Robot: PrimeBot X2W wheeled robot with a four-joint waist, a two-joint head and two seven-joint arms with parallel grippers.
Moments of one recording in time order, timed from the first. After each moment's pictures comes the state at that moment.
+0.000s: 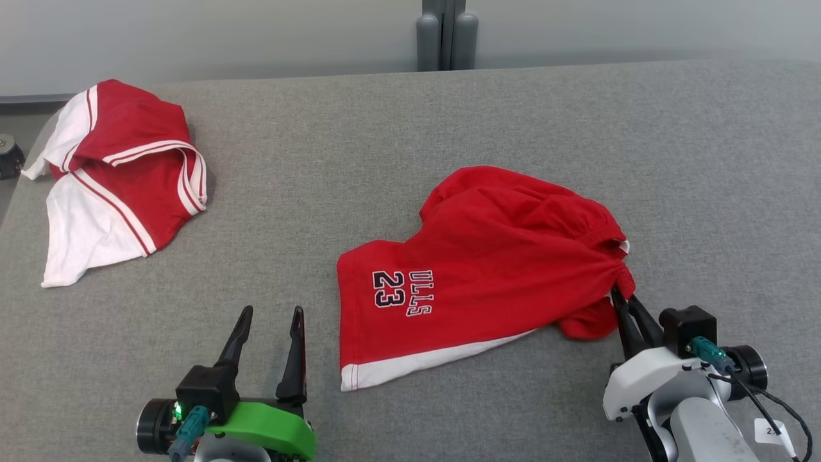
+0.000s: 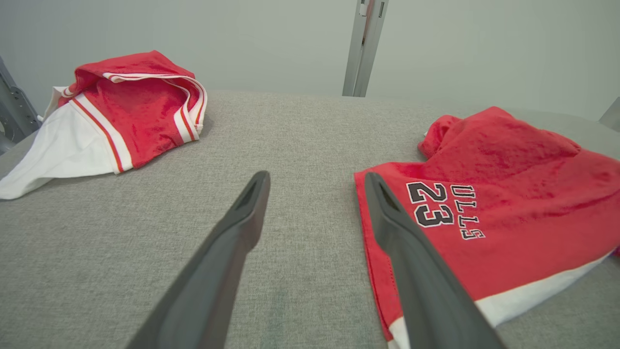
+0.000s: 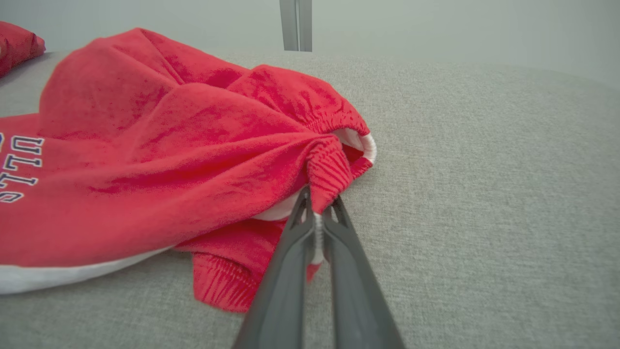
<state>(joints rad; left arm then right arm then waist) -0.06 0.09 -0.25 0.25 -0.28 0.01 -0.26 -0.22 -0.05 -0.01 0.55 0.00 0.13 -0.26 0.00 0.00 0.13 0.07</state>
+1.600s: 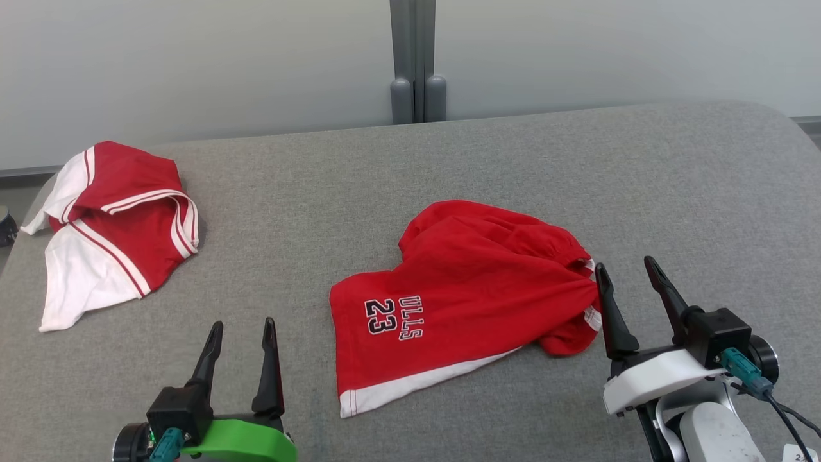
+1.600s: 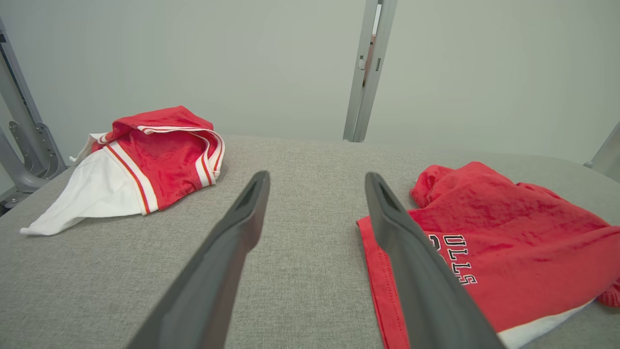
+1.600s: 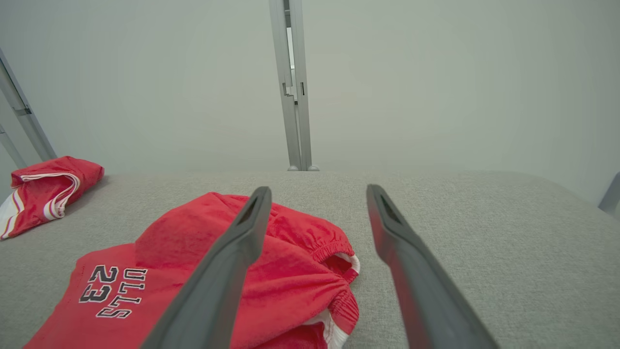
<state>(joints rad) 0.01 0.05 -0.13 0.19 -0.24 -0.02 -0.26 -0.10 -0.05 0.03 0.23 0.10 0.13 -0.26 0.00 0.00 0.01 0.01</state>
